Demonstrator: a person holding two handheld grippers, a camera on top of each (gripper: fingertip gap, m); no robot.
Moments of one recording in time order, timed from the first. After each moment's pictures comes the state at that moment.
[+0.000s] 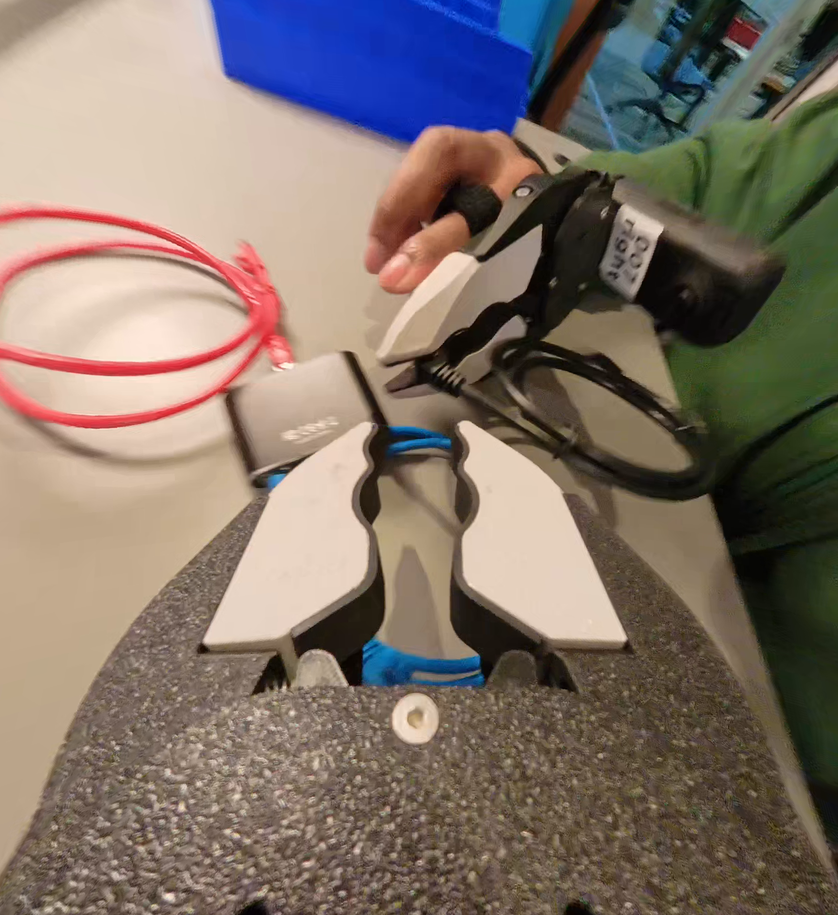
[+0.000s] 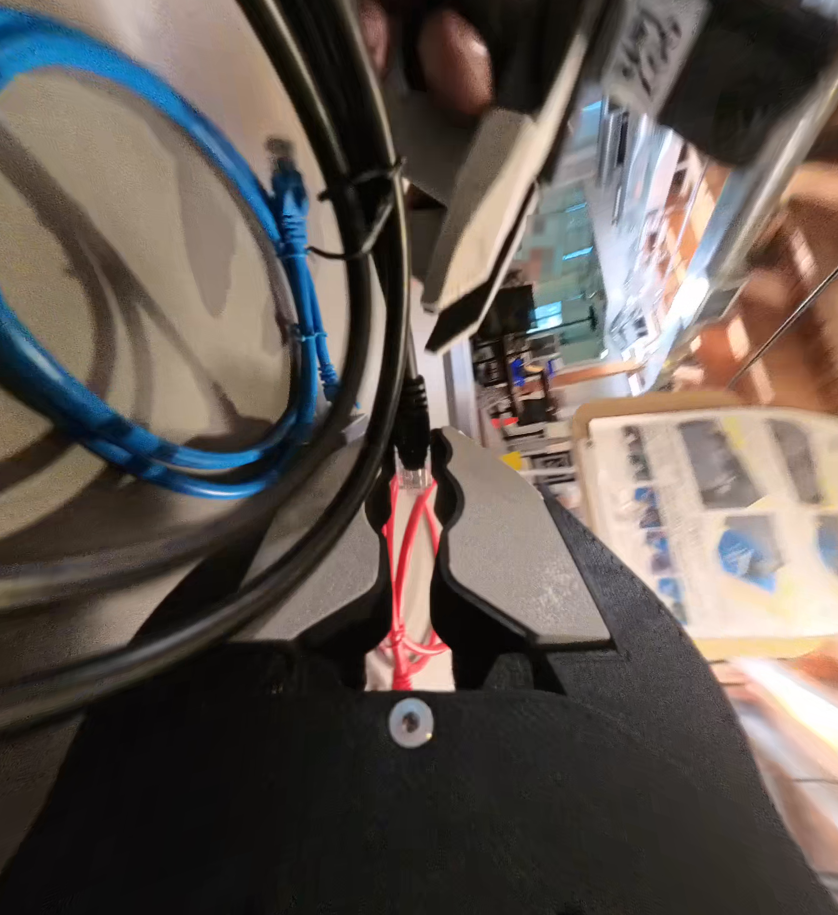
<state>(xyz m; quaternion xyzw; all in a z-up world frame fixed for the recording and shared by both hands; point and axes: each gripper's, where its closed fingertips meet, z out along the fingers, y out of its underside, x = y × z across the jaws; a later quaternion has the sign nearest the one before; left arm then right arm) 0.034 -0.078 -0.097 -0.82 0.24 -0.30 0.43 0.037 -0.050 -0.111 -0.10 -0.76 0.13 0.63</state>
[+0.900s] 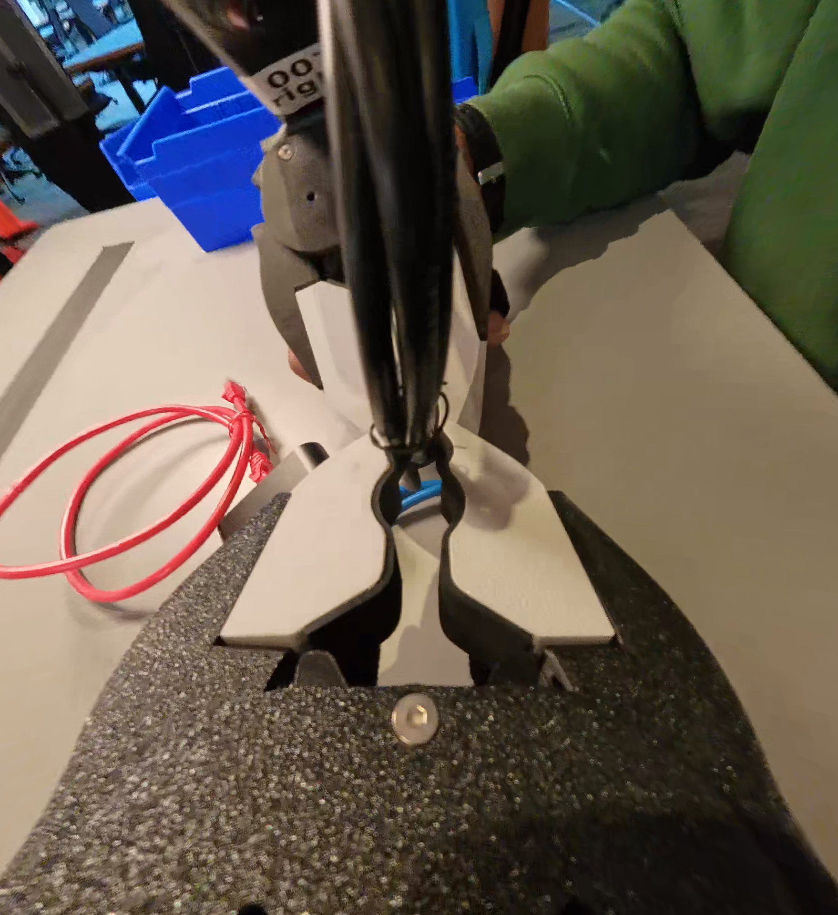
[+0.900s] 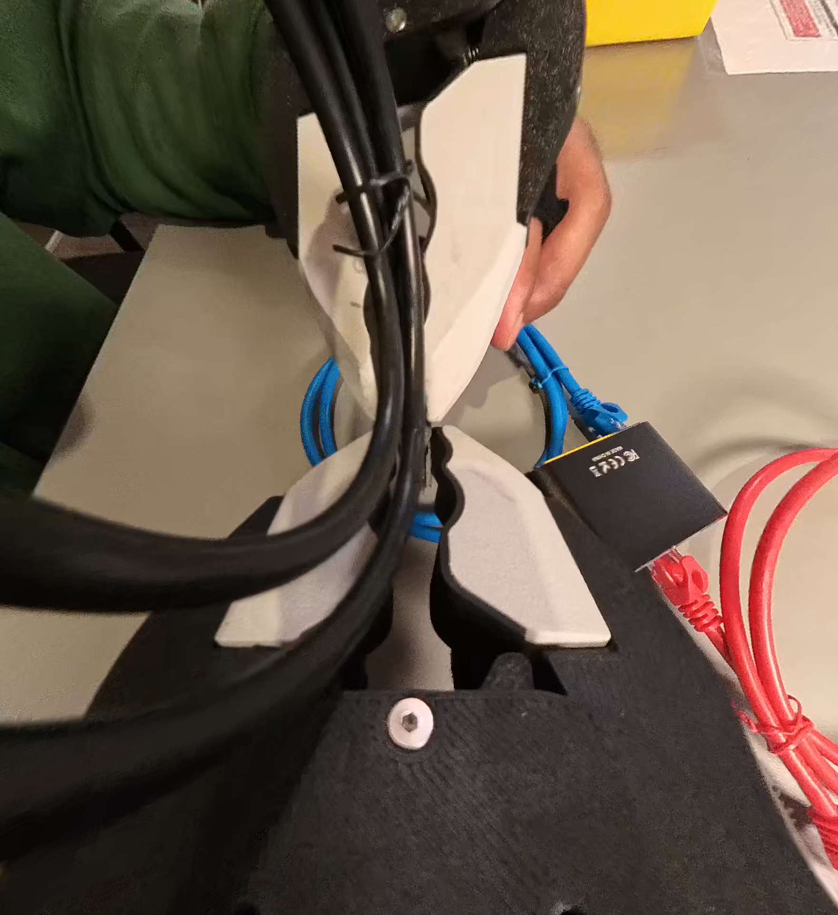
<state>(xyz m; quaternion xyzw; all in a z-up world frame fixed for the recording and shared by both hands) 0.082 -0.082 -0.098 -0.73 0.41 -0.16 0.52 0.068 -0.098 -0.125 -0.34 -0.81 0.45 0.14</state>
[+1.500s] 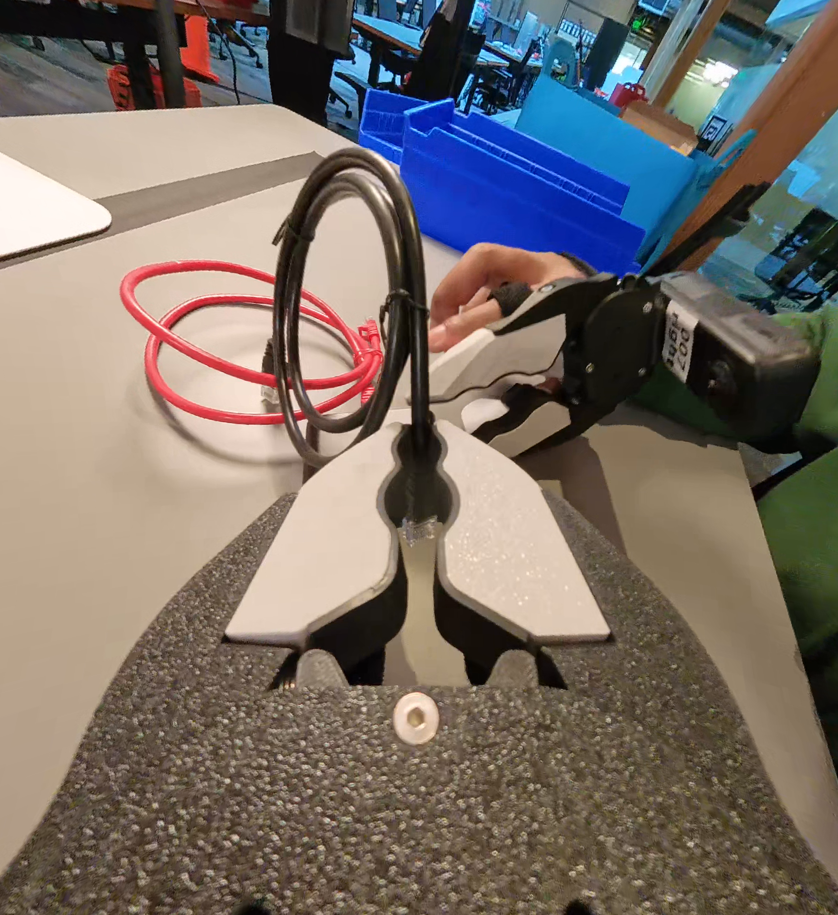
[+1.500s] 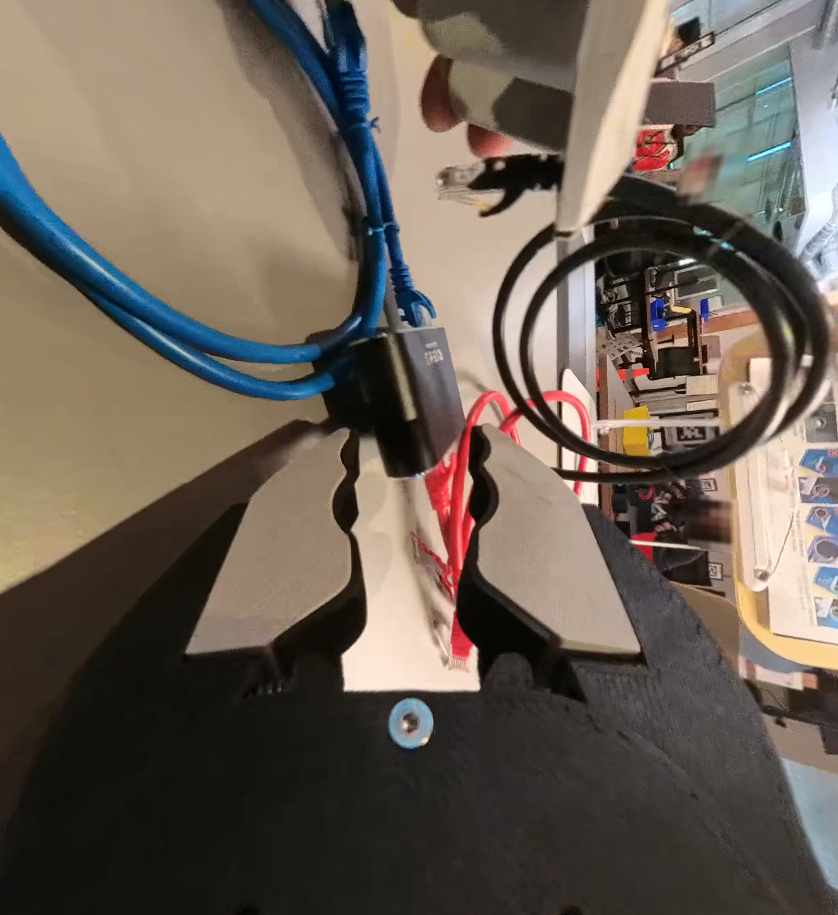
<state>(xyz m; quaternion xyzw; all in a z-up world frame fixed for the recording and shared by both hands) 0.016 -0.055 -0.092 -0.80 0.08 -0.24 0.55 0.044 -0.018 -0.147 -0.16 -0.84 0.12 0.50</state>
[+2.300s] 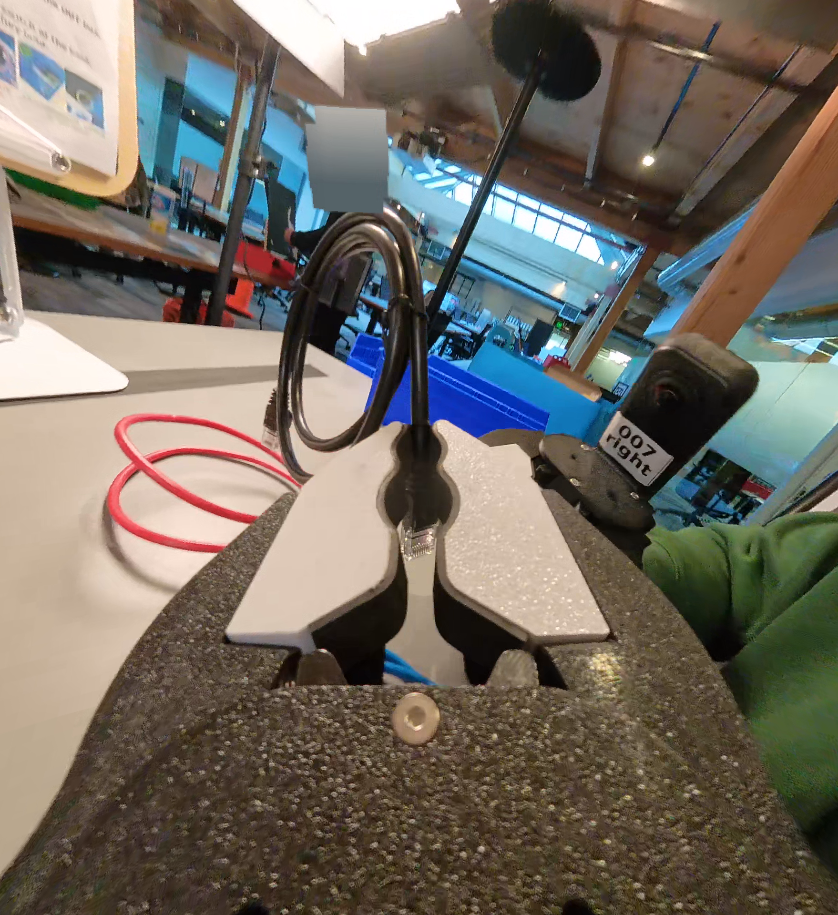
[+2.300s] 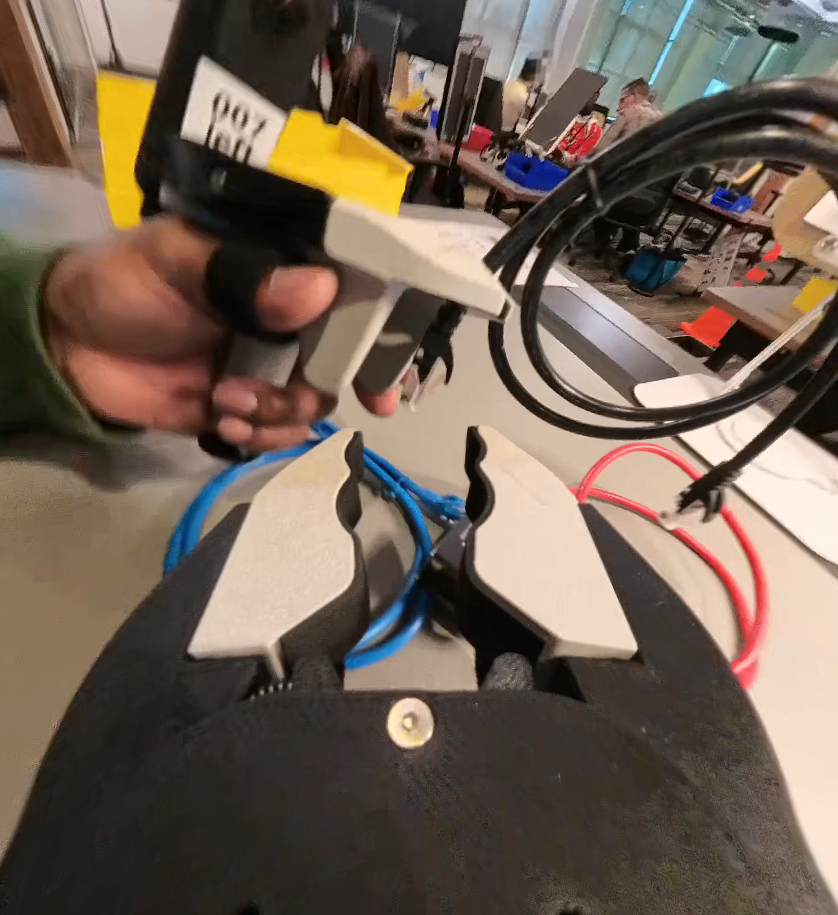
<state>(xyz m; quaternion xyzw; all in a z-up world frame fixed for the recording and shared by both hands) 0.024 -0.058 -0.024 -0.65 -0.02 -0.30 0.70 0.030 -0.078 -0.072 -0.42 -0.66 0.44 0.44</state>
